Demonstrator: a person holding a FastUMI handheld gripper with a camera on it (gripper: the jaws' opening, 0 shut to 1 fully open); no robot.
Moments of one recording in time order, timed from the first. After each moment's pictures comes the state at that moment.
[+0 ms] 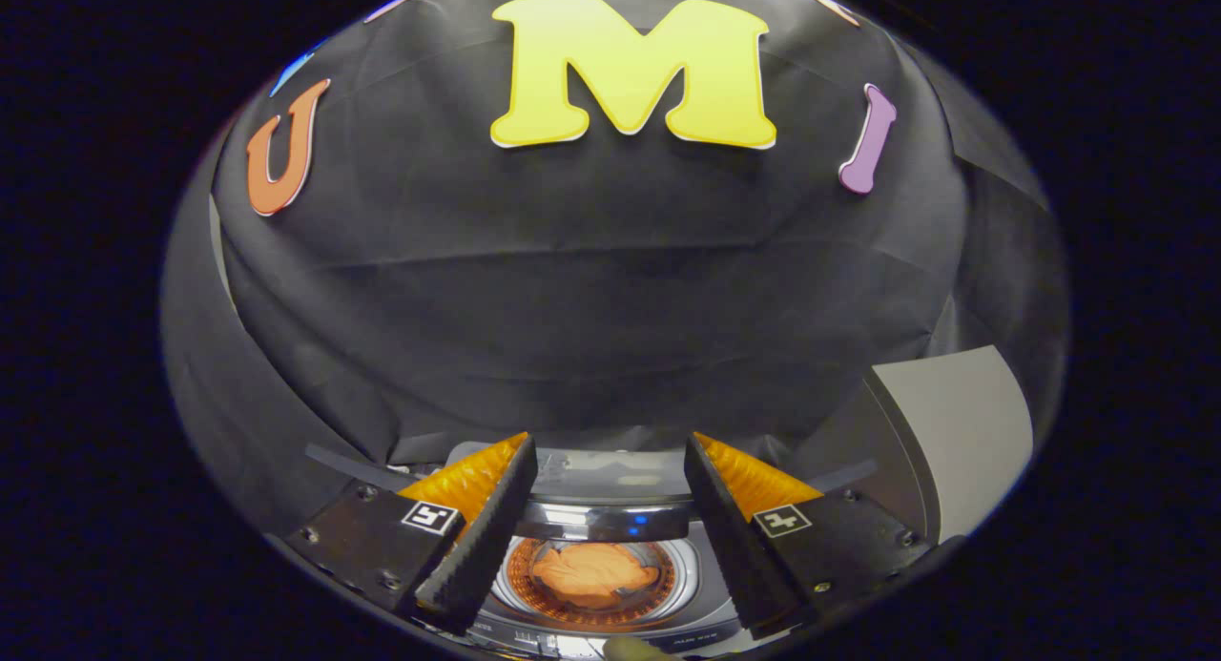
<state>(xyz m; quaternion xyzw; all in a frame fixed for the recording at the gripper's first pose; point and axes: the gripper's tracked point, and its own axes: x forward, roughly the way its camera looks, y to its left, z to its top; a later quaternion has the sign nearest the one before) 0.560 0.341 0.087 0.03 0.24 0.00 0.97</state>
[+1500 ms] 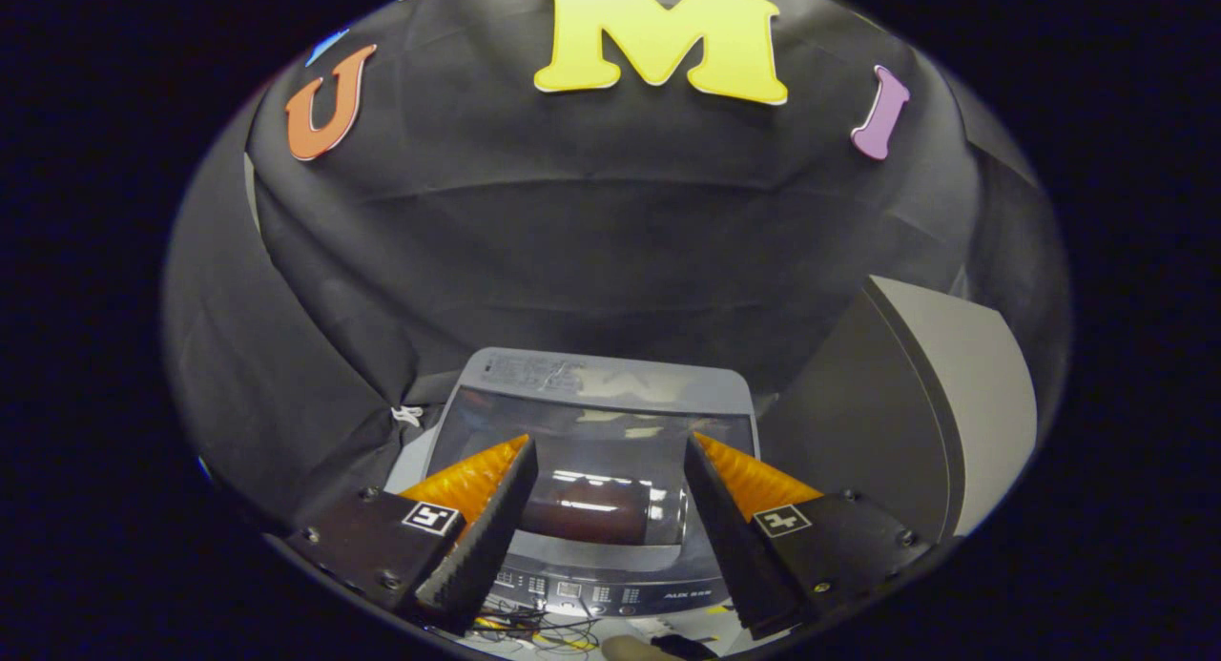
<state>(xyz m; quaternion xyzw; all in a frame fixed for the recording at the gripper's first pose) 0.475 0.340 0.030 0.01 0.31 0.04 0.95</state>
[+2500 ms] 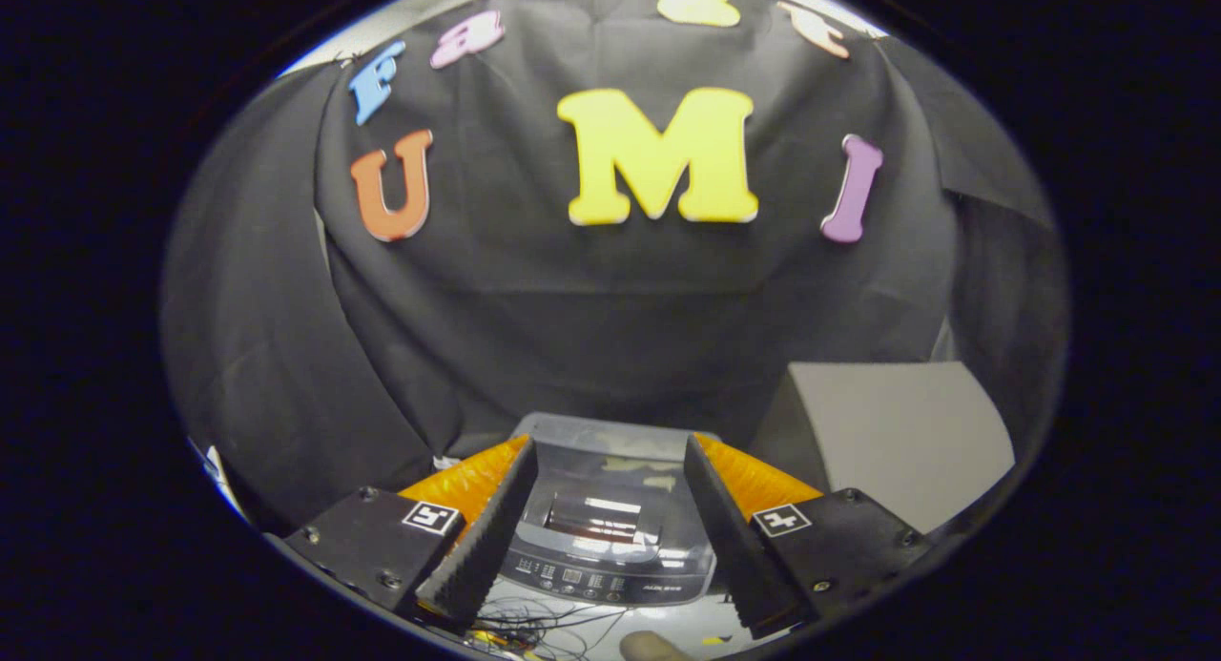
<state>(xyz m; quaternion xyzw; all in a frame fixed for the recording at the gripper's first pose) 0.332 0.278 0.194 0.03 0.11 0.10 0.99</state>
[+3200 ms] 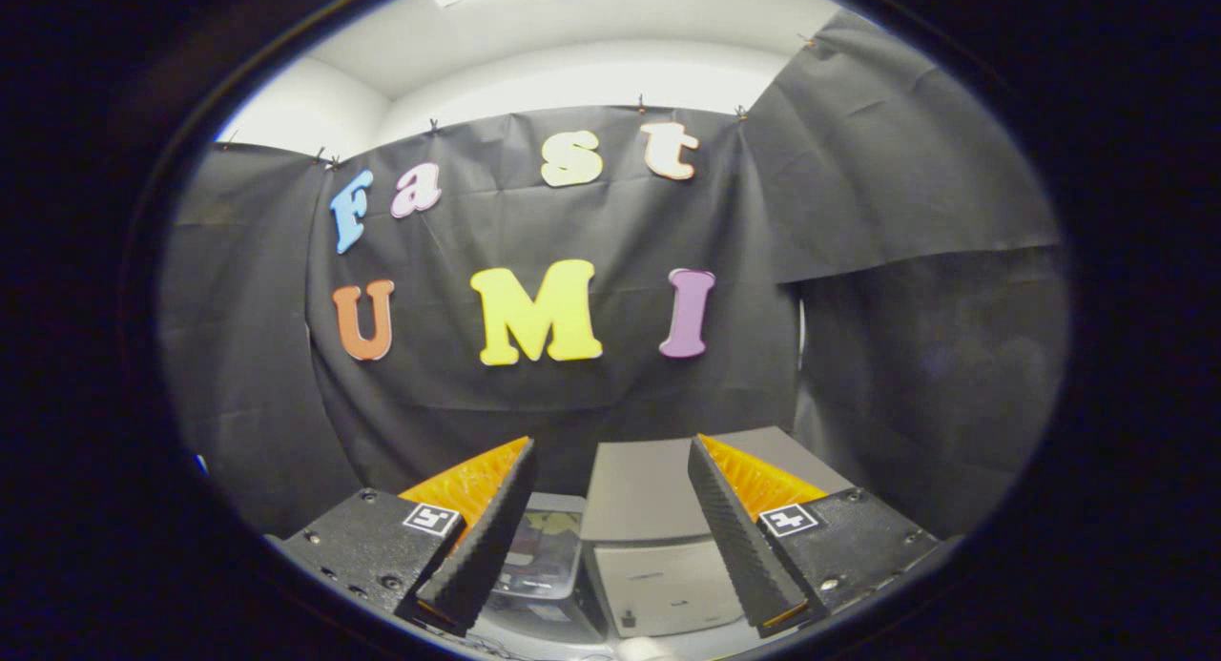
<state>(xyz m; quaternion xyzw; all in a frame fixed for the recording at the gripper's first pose) 0.124 0.025 0.182 0.07 -0.06 0.00 1.00</state>
